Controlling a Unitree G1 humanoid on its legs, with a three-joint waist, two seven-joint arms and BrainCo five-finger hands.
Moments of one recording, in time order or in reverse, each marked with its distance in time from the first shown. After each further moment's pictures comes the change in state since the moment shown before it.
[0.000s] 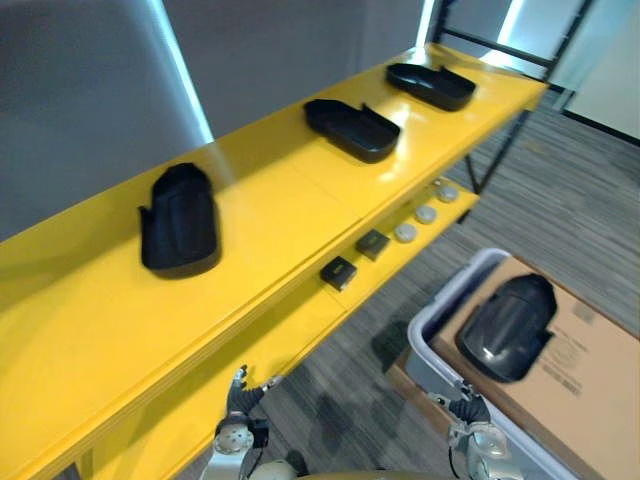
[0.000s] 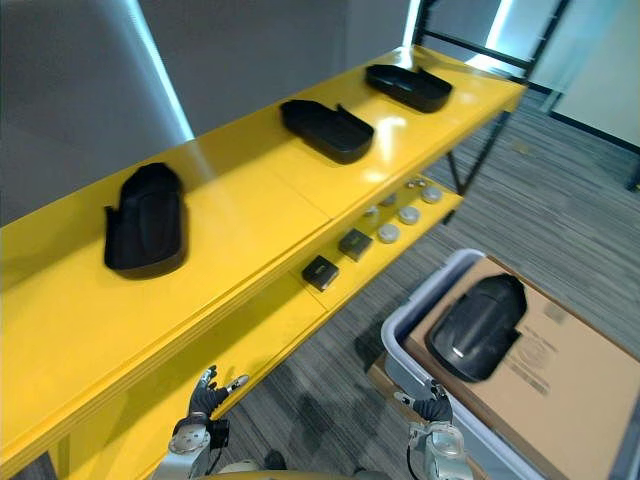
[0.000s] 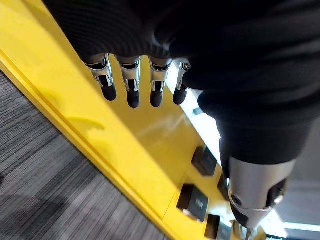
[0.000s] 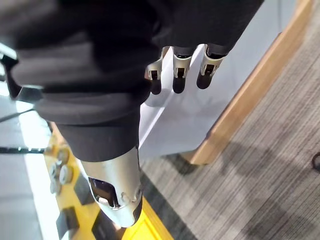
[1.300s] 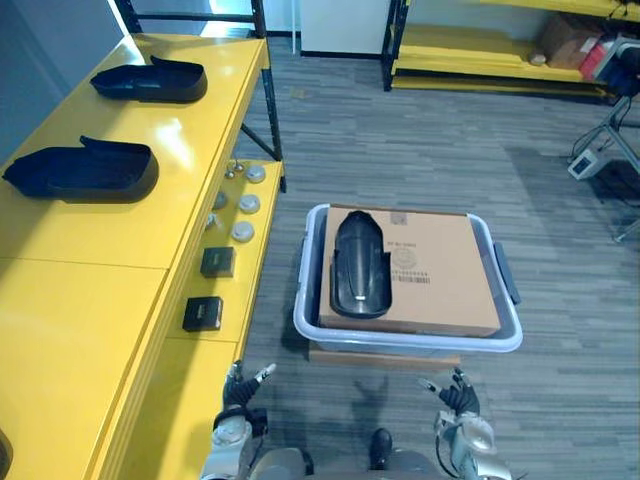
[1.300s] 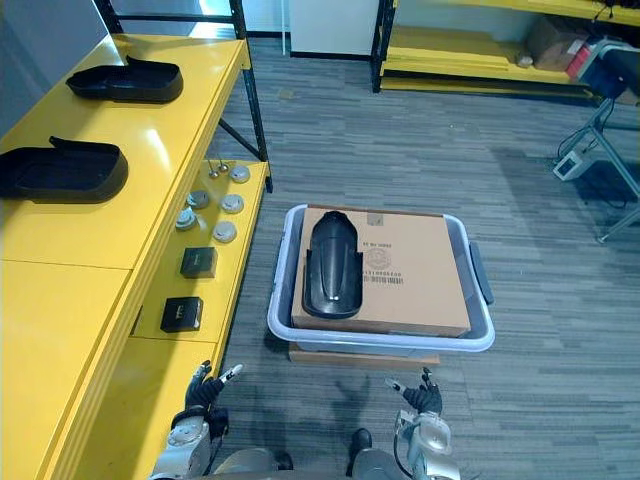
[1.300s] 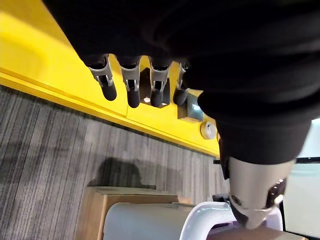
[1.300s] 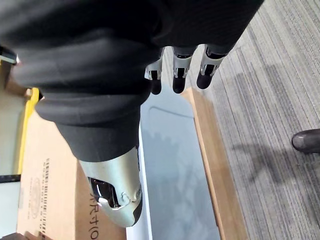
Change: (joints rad) left arm -0.018 -0.041 0.084 -0.001 -0.041 0.025 0.000; right arm 0.107 0.063 -0.004 -0.127 0.088 -0.003 -0.059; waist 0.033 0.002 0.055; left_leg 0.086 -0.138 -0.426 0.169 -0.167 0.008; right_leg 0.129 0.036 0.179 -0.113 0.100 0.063
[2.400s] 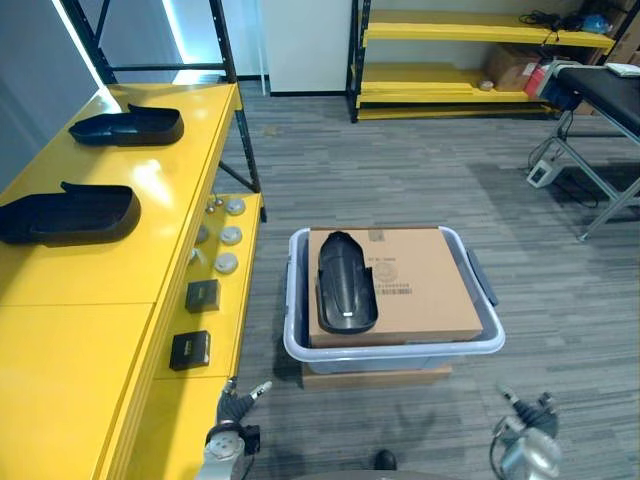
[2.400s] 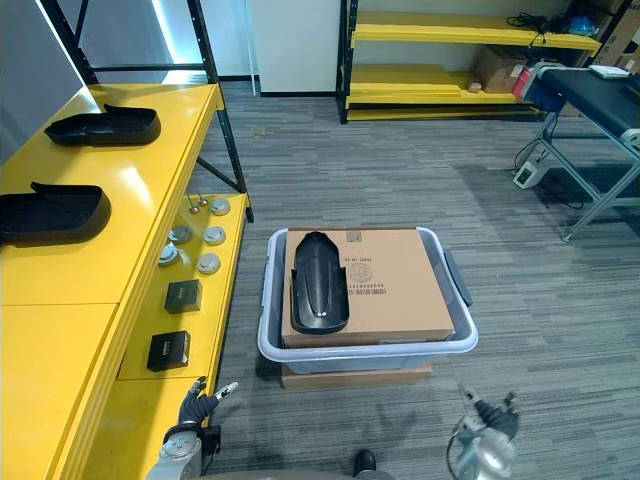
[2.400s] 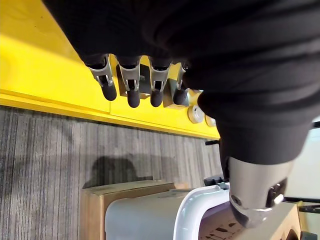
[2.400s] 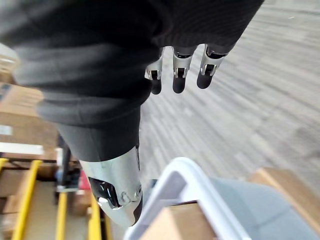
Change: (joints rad) left arm 0.066 0.073 -0.048 0.005 -0.003 -0.008 -0.022; right arm -0.081 -0.117 -0.297 -0.312 0.049 -0.022 -0.115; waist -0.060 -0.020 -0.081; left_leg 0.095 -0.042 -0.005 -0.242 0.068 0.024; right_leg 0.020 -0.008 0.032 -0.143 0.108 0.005
